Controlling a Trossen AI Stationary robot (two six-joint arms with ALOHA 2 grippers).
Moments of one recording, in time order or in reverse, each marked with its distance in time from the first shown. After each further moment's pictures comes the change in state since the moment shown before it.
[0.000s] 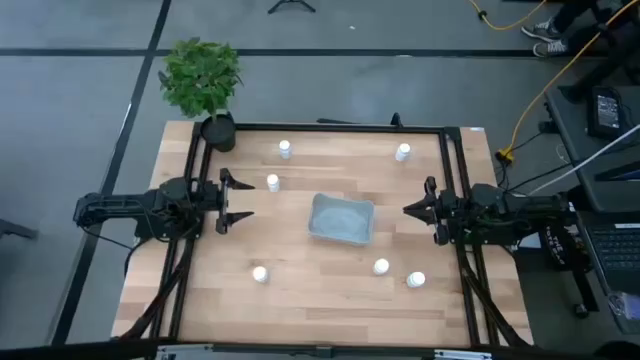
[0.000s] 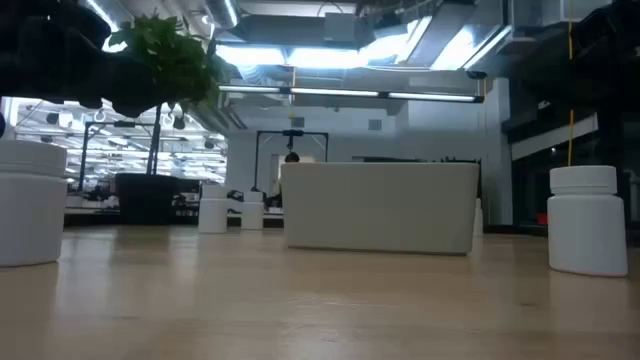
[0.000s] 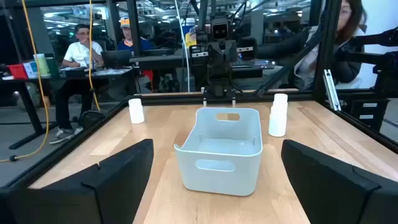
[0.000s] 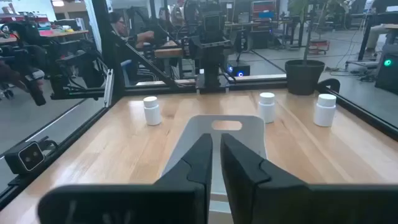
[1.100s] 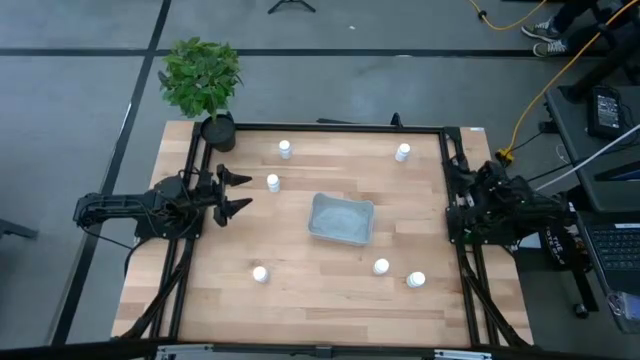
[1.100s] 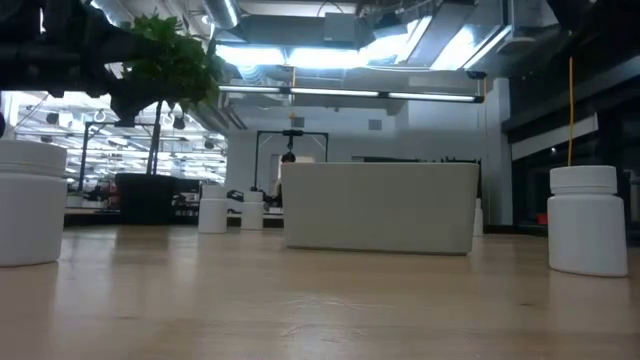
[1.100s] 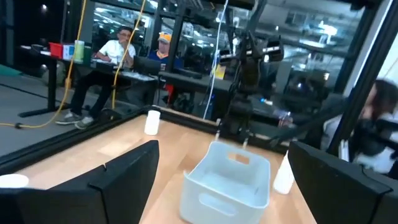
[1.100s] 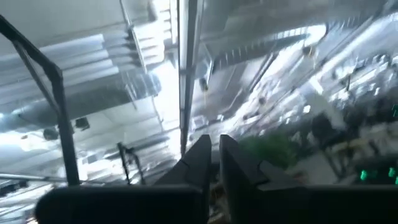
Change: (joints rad) left arm 0.000 0.000 0.000 0.114 -0.131 -0.298; right arm -0.001 0.000 0.000 0.769 0.296 0.129
